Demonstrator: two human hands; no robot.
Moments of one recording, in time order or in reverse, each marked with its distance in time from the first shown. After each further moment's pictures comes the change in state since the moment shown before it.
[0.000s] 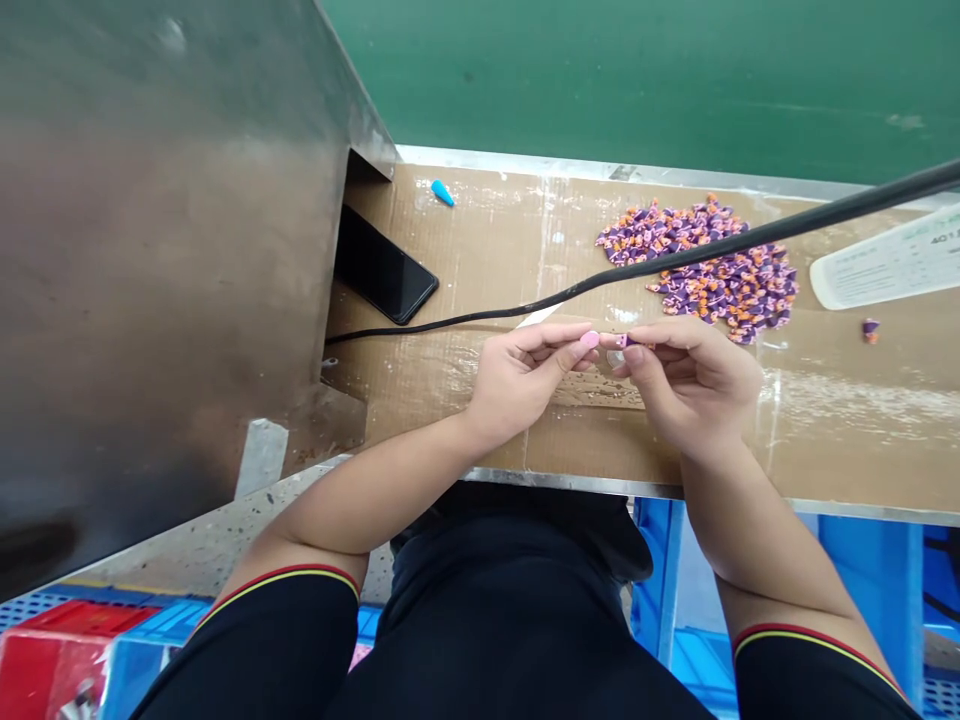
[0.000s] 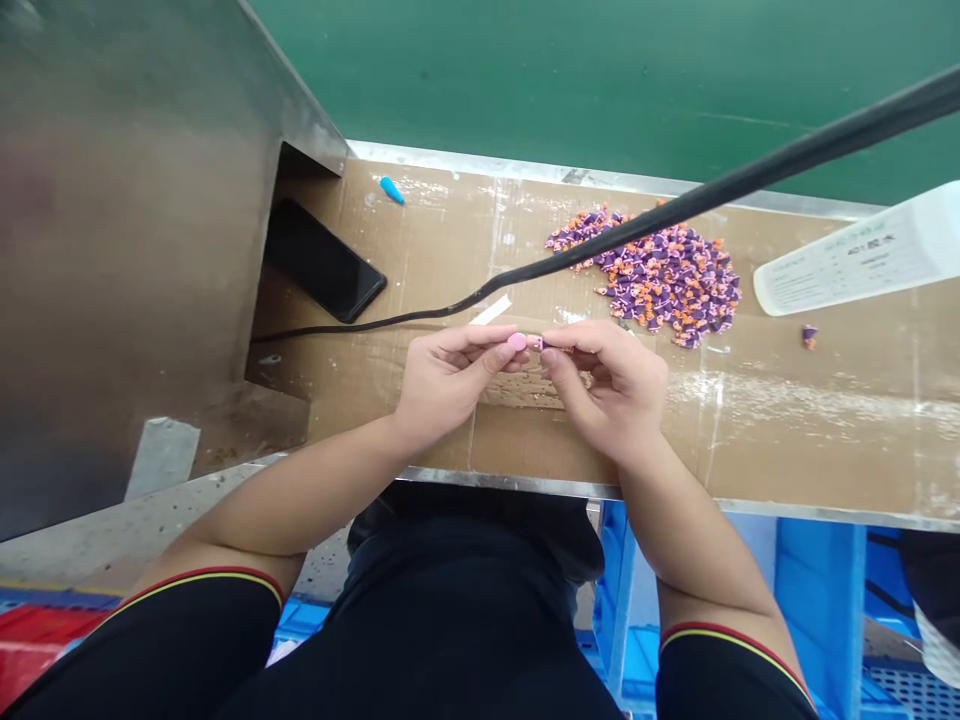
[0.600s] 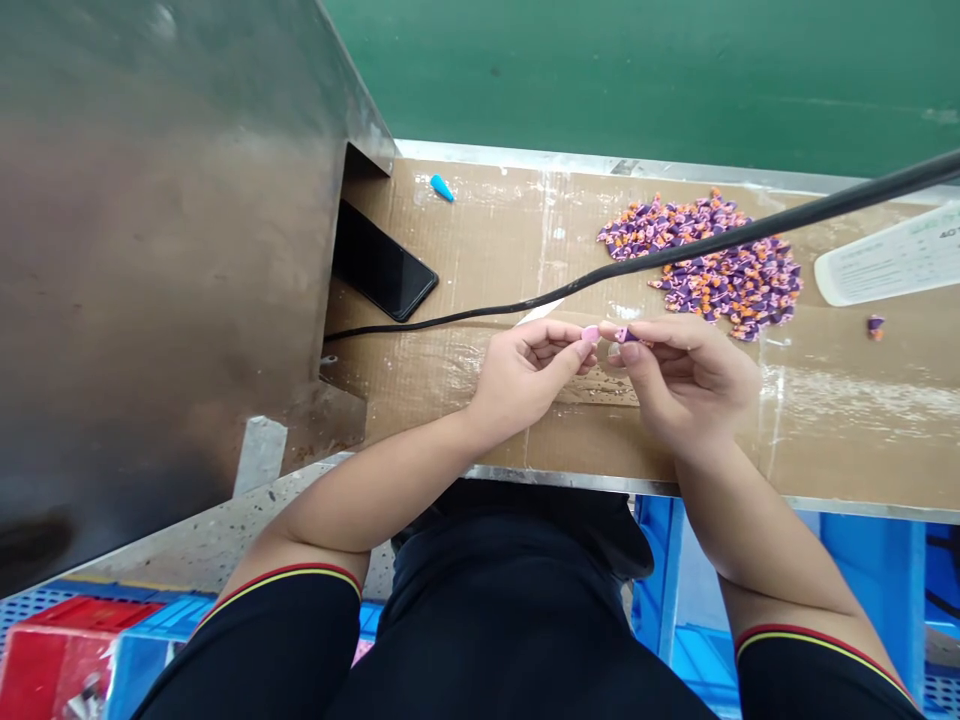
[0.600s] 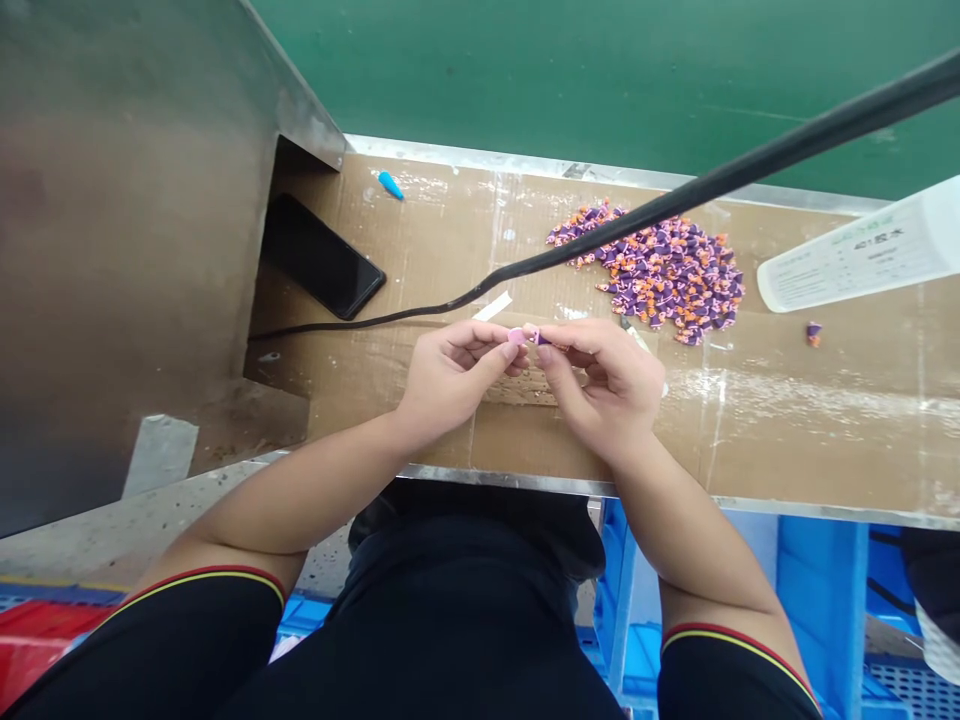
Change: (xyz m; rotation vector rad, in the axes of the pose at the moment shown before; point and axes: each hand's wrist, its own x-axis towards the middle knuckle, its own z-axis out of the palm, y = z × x) left_hand 0.001 -0.001 -0.002 0.040 -0.021 -0.083; right_hand -0.001 -0.004 0.011 0.000 0.056 -0.068
